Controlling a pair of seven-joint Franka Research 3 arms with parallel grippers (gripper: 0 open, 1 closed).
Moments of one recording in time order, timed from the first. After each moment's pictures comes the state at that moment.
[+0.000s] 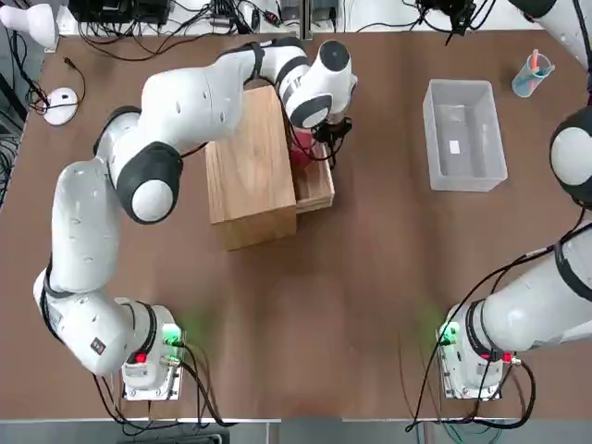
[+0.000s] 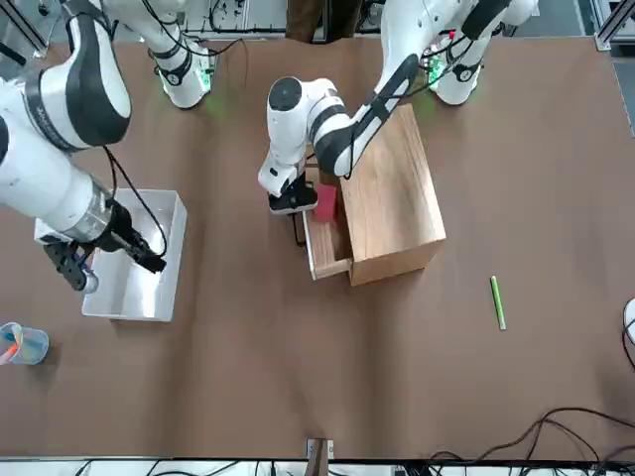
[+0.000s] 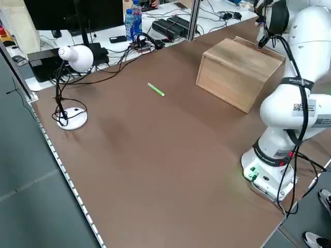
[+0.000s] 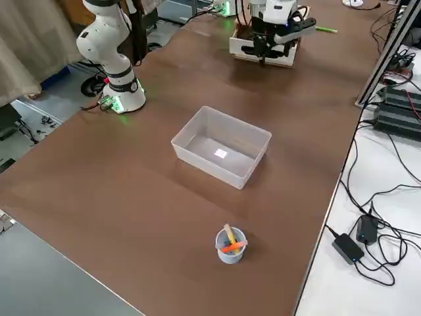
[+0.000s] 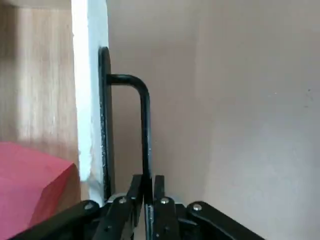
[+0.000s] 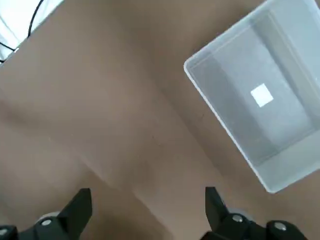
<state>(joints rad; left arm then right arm) -0.64 0.75 -0.44 -1.36 0.43 2.19 -1.33 0.16 0.25 0.03 -1.54 0.10 1.80 0.85</state>
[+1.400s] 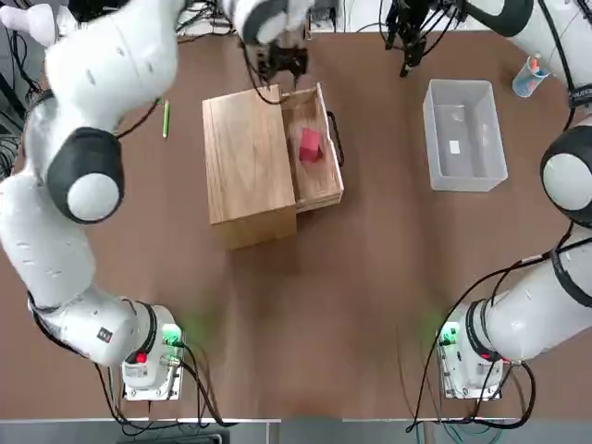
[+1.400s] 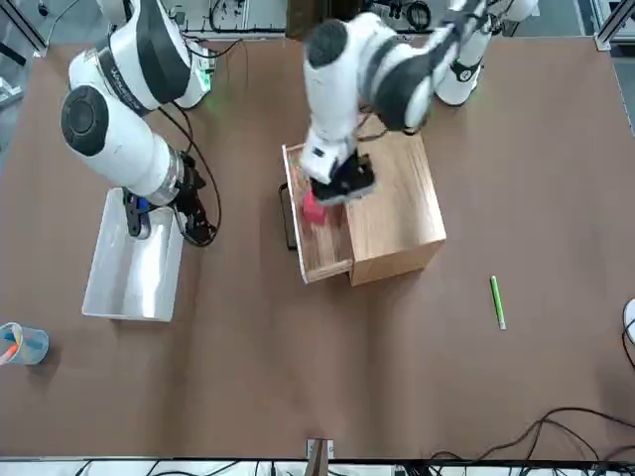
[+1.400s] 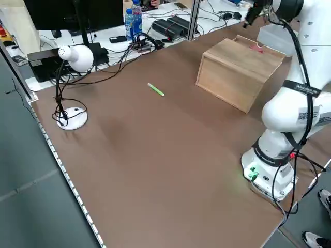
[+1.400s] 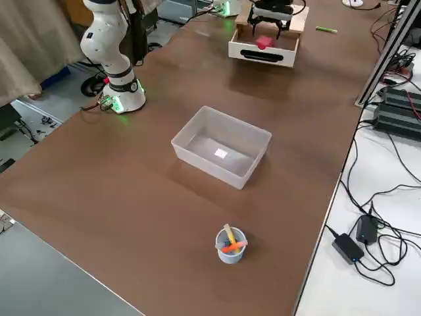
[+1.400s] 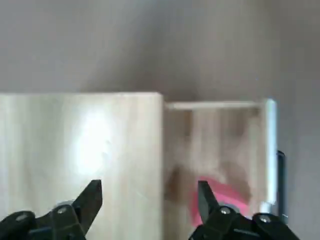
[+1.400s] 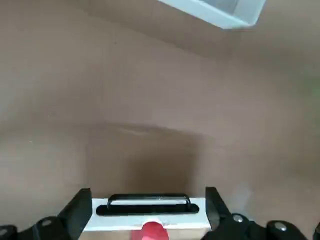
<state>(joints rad) -0.36 0.40 -0.47 -1.44 0.29 1.80 -1.01 0.39 0.23 0.03 -1.56 0.18 1.69 1.70</state>
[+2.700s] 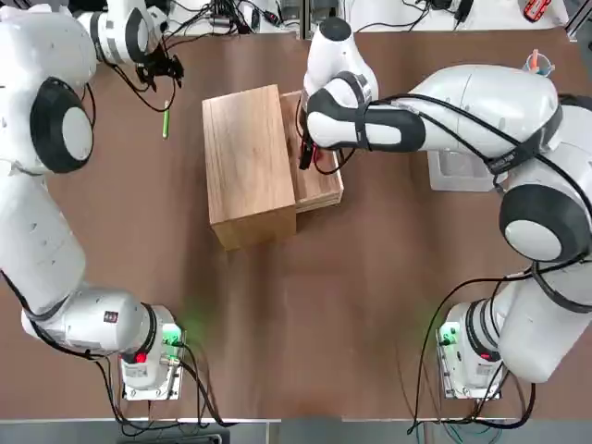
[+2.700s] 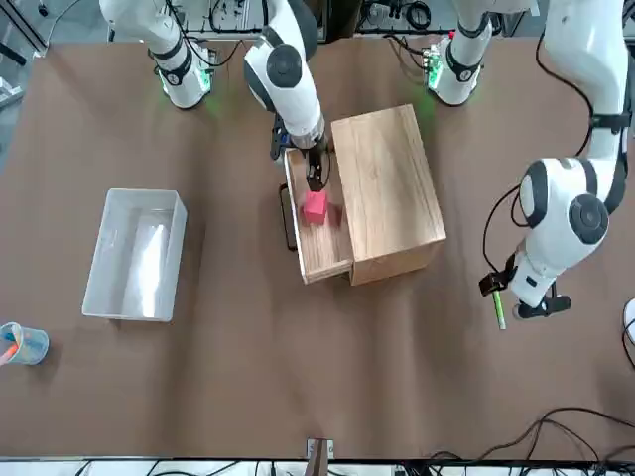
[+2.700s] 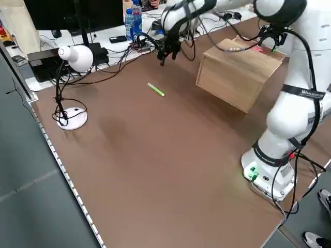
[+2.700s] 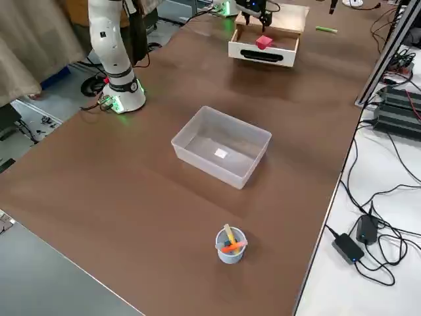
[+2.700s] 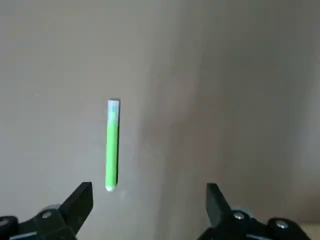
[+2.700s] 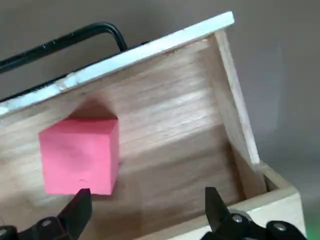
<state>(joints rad) -0.11 0.45 0.10 -1.83 -0.06 2.36 -0.13 0.85 0.35 0.02 -1.78 0.21 2.23 2.47</state>
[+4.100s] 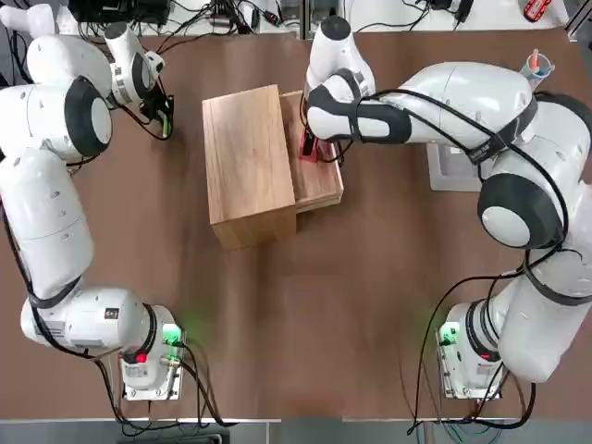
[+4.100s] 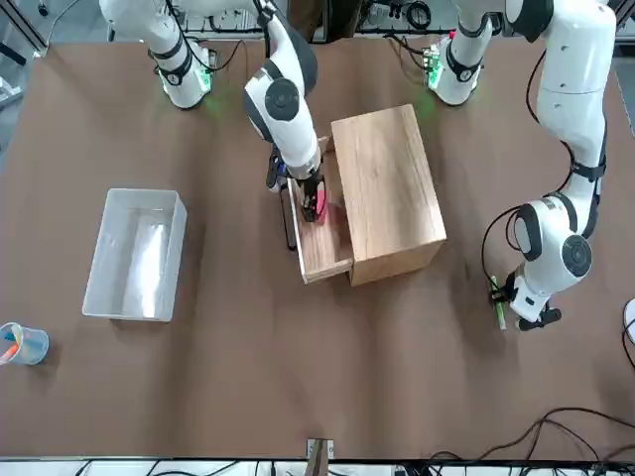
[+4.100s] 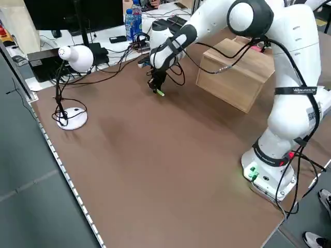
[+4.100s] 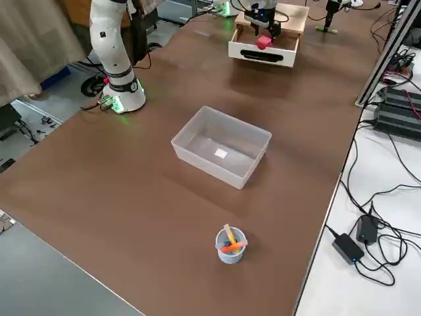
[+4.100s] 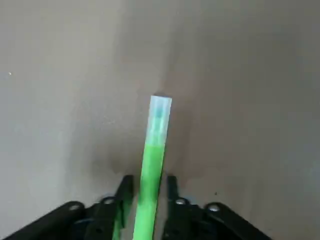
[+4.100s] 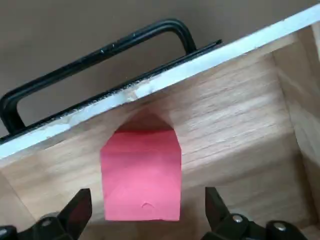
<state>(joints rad) -0.06 0.66 0.14 -1.82 -0.16 2.49 -0.04 0.84 0.45 -0.03 -1.71 0.17 2.28 2.47</state>
